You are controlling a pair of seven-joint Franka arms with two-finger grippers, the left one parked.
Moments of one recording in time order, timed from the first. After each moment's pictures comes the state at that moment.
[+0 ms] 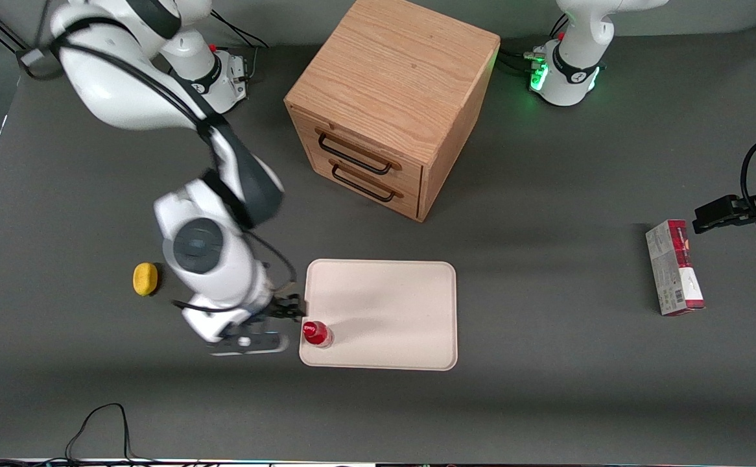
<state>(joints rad) 0.16 0.71 0.34 -1.11 -0.30 1.87 0.49</state>
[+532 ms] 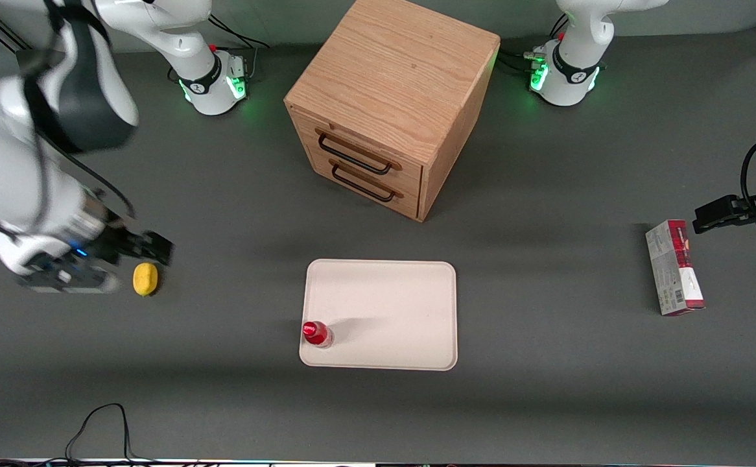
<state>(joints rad) 0.07 0.12 0.06 -1.65 -0.05 1.80 0.21</state>
